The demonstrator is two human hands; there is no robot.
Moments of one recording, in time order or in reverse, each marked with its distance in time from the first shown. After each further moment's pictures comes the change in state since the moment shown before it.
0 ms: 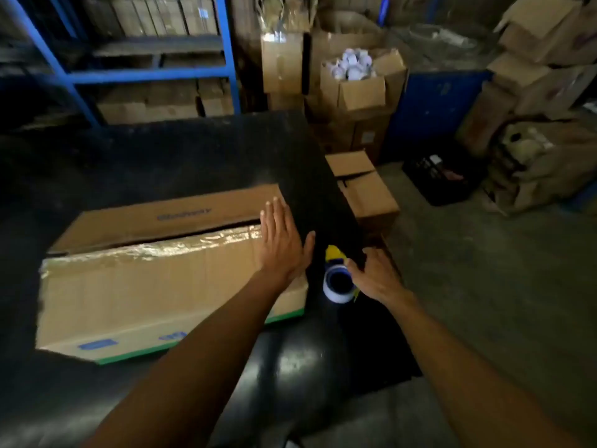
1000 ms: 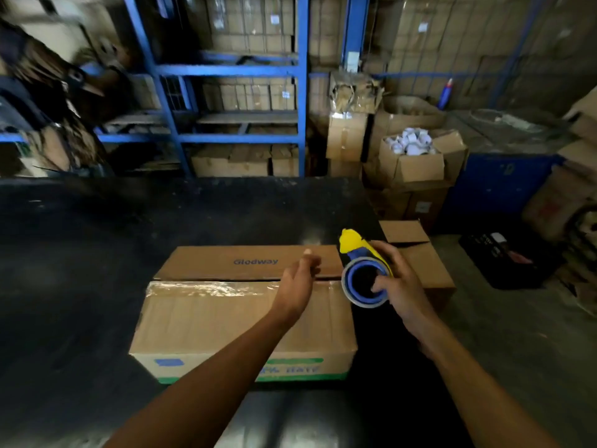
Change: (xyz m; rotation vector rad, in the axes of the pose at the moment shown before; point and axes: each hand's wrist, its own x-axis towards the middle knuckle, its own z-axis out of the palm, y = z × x) left_hand -0.017 -0.038 -0.103 -1.259 0.118 -0.441; right_hand -0.052 -0.149 -0.089 0.823 -0.114 -0.395
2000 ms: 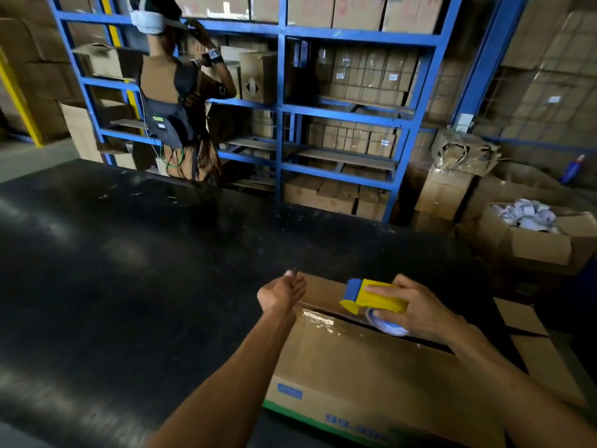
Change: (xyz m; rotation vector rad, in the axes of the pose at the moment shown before) left_hand 0.028 0.031 -0.278 -0.672 0.618 -0.175; right_hand 0.083 -0.042 0.212 -0.924 -0.515 -0.587
